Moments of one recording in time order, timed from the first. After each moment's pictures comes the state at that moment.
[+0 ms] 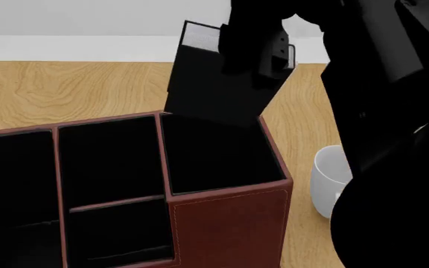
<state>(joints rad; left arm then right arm) -0.62 -0.35 -0.08 0.67 -0.53 -0.64 -0.36 1.99 0.03 -1.39 1.29 0.19 0.30 -1.52</state>
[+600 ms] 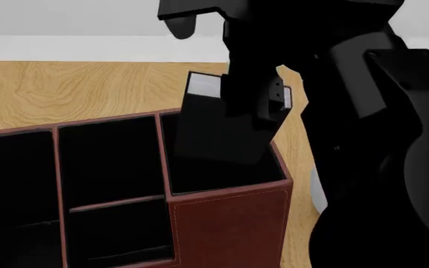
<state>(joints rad) -0.59 -0.36 -0.08 0.65 -0.53 -0.61 -0.36 1.87 0.01 -1.32 1.31 0.07 0.25 -1.53</state>
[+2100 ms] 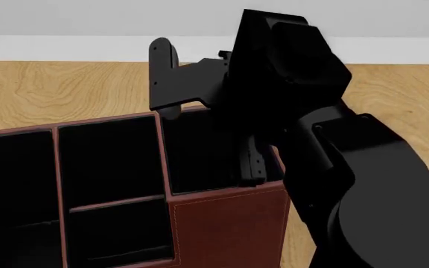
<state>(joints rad) -0.49 -0.38 -0.14 0.62 -0.54 -0.54 -0.36 1.68 0.00 -1.53 1.25 0.19 0.13 -1.28</state>
